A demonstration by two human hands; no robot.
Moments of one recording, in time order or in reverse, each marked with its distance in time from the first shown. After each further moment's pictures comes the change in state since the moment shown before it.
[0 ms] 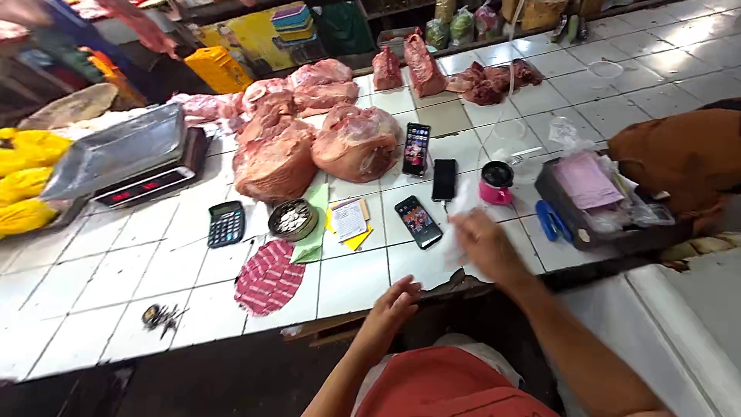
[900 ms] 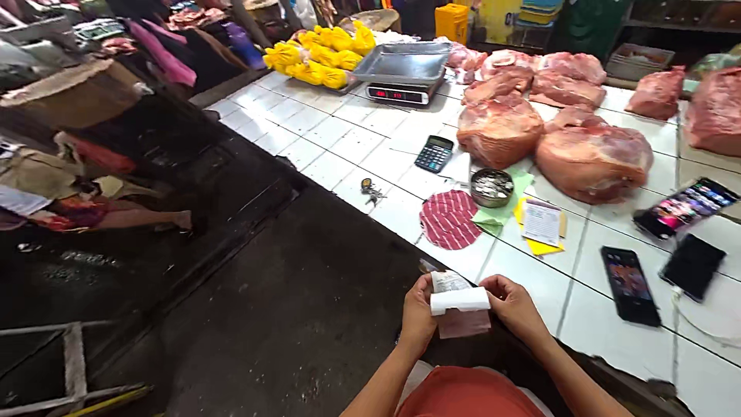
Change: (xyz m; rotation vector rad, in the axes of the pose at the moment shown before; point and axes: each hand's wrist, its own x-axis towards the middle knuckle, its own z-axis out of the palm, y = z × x) left_hand -0.147 -0.058 -0.205 -0.290 0.931 0.293; right_hand -0.018 -0.162 0.295 0.466 -0.723 0.201
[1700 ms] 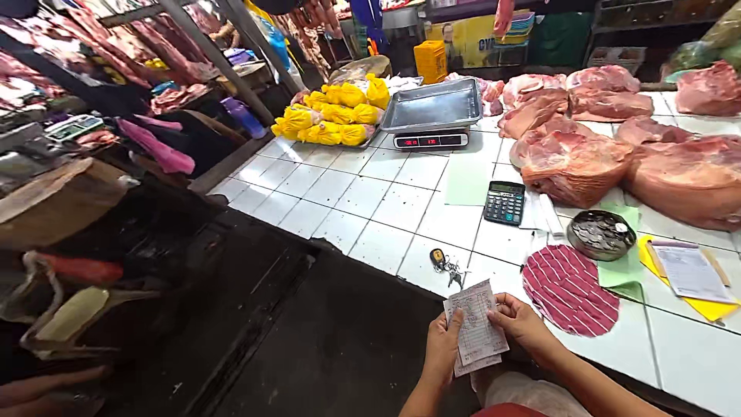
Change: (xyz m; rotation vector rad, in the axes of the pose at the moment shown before) left_hand 0.226 0.074 -0.226 -0.021 -0.133 -0.302; right_hand 0.215 -0.080 0.239 0.419 0.036 0.303
